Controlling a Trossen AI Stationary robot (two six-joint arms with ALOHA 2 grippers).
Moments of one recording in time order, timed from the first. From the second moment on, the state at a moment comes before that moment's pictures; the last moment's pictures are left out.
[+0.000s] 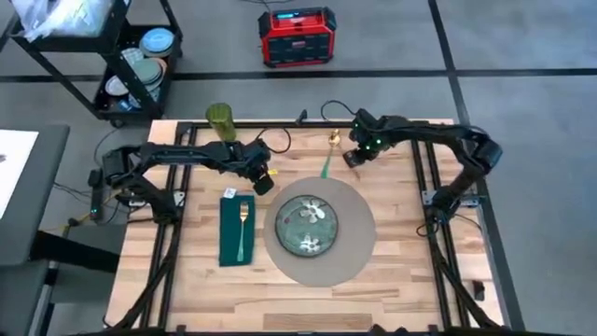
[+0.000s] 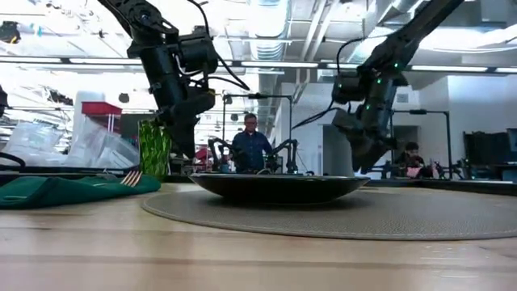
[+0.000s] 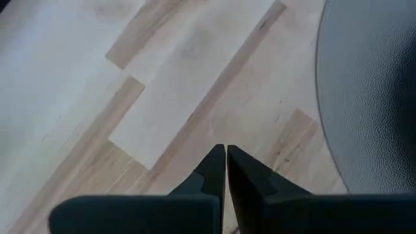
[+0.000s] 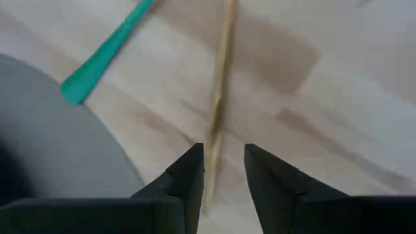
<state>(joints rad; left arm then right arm) 0.37 1.52 0.94 -0.56 -0.16 -0.23 -0.71 1.67 0.98 -0.61 -0.19 0.33</state>
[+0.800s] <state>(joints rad) 0.37 1.52 0.94 -0.56 -0.16 -0.23 -0.62 1.72 0.98 -0.66 -0.06 0.33</state>
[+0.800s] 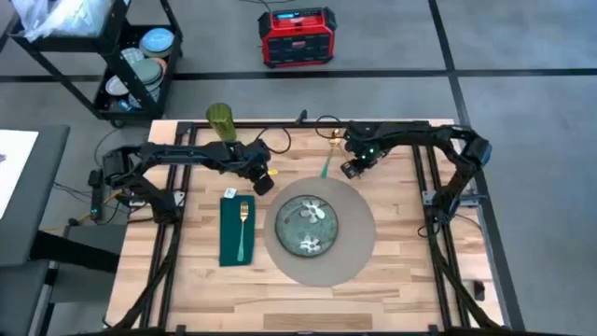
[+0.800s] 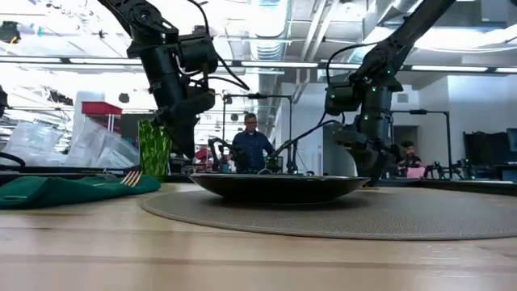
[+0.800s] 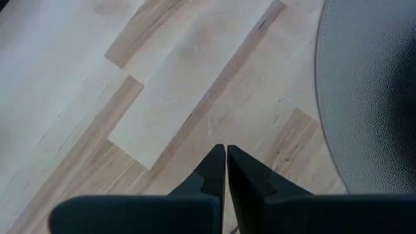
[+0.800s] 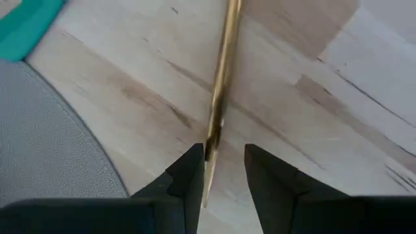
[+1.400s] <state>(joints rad) 0.37 1.52 0.94 -0.56 -0.16 -0.22 -0.61 1.72 0.89 -0.65 -0.10 0.37</state>
